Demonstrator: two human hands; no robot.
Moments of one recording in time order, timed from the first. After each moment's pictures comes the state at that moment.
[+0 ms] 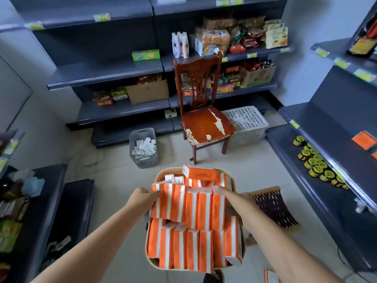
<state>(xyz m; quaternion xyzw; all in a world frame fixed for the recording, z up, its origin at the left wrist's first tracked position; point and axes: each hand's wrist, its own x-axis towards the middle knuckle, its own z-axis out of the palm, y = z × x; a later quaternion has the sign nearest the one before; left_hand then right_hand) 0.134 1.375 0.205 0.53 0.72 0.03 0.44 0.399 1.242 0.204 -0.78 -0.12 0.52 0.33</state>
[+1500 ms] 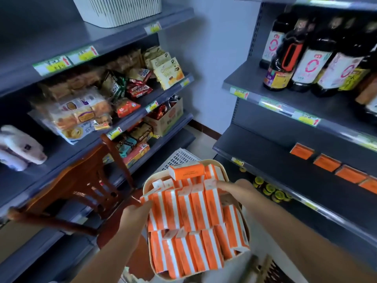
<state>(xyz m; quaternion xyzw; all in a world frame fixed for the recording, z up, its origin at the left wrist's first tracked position) 0.703 1.920 0.186 0.57 0.60 0.01 0.55 0.895 1.682 0.233 -0.81 0.03 0.40 0.44</state>
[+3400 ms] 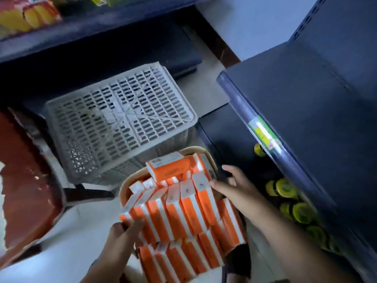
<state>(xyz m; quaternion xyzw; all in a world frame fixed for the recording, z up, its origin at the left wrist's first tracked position) 0.946 1.755 -0.321 0.46 0.64 -0.03 0.62 1.215 1.636 -0.319 -0.80 -0.12 0.48 0.34</state>
